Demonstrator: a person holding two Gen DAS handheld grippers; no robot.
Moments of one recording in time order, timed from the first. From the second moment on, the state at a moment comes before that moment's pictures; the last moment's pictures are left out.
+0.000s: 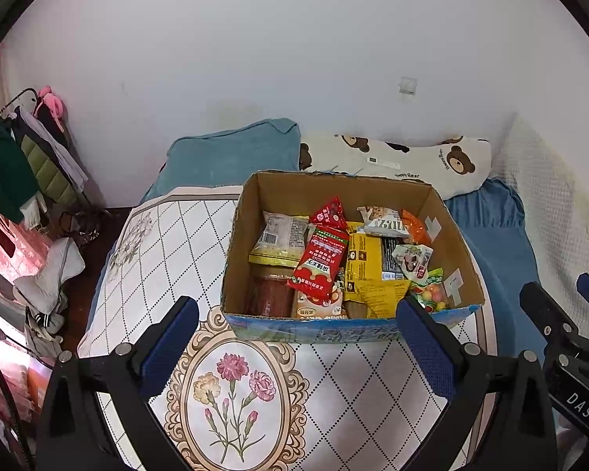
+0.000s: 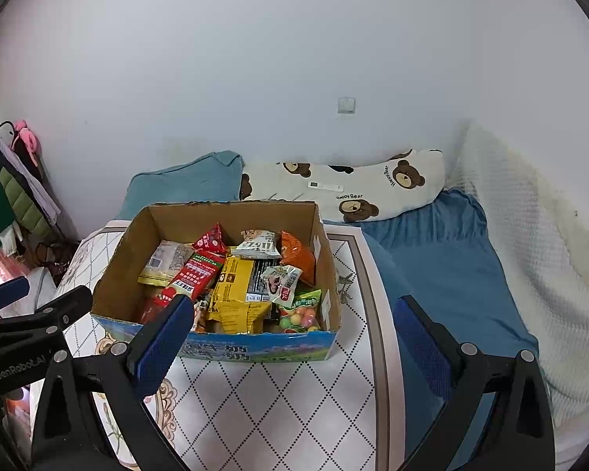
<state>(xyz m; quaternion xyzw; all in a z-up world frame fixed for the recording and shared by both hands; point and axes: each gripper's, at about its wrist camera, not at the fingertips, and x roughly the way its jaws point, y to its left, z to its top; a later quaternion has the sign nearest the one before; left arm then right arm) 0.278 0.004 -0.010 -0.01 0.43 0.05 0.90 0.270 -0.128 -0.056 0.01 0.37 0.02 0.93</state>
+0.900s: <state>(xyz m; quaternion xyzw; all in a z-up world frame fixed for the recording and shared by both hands) 0.269 0.007 -0.007 -0.01 0.43 0.05 0.90 0.265 -0.128 -0.049 0.01 0.37 0.03 0.93</state>
